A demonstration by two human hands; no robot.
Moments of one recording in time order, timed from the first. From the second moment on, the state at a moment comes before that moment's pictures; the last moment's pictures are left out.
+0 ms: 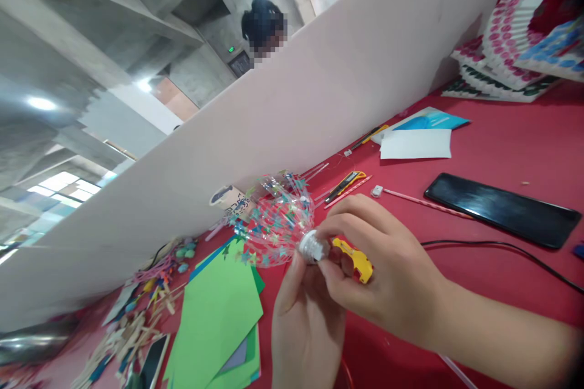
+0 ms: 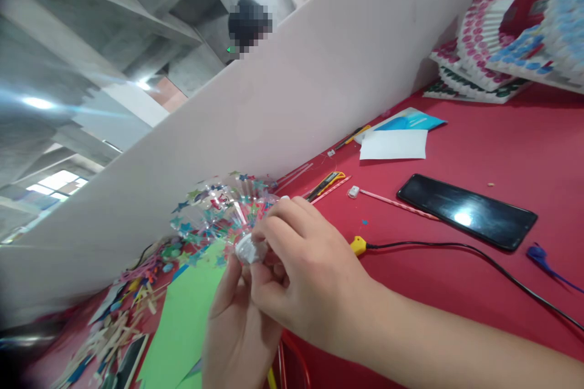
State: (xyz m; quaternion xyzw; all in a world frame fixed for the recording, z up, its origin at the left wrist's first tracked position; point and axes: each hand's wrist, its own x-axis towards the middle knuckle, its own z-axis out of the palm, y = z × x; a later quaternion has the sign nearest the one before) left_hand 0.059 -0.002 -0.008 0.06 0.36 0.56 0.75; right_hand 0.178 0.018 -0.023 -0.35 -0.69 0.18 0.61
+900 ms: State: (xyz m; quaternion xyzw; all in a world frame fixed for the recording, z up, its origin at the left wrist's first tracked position) left_hand 0.064 -0.003 -0.010 0.06 0.38 0.56 0.74; right_hand 0.177 0.016 -0.023 -0.38 -0.68 0.20 0.59
